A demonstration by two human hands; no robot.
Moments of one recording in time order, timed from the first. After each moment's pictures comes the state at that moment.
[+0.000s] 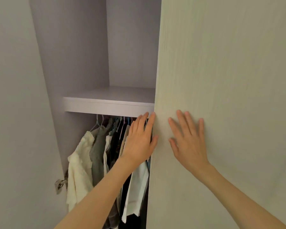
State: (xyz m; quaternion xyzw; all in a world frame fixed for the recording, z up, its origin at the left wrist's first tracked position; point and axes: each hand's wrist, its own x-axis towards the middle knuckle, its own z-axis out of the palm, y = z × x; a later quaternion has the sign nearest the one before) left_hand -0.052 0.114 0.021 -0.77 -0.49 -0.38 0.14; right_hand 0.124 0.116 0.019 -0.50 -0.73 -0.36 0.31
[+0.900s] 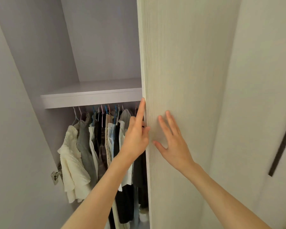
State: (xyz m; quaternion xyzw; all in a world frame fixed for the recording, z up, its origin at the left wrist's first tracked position) left_hand -0.036 -0.011 0.023 -0.79 -0.33 -0.50 -0.16; right_hand 0.107 -0.040 -0.016 -0.52 -0.73 -0.09 0.43
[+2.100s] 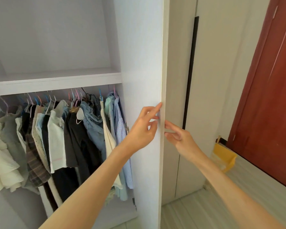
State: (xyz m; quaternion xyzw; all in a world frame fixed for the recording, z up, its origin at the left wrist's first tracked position) left_hand 0.252 -0.239 0.019 -0.85 -0.17 -0.41 -0.29; right_hand 0.388 -0.316 -0.011 -0.56 -0.59 0.23 0.53
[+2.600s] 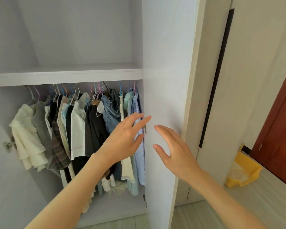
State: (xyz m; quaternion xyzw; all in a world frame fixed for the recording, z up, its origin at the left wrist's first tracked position) left_hand 0.159 -0.212 -0.005 -0.91 -0.28 -0.31 0.05; right_hand 0.332 -0.303 -0.026 -0.57 -0.73 0.01 0.38
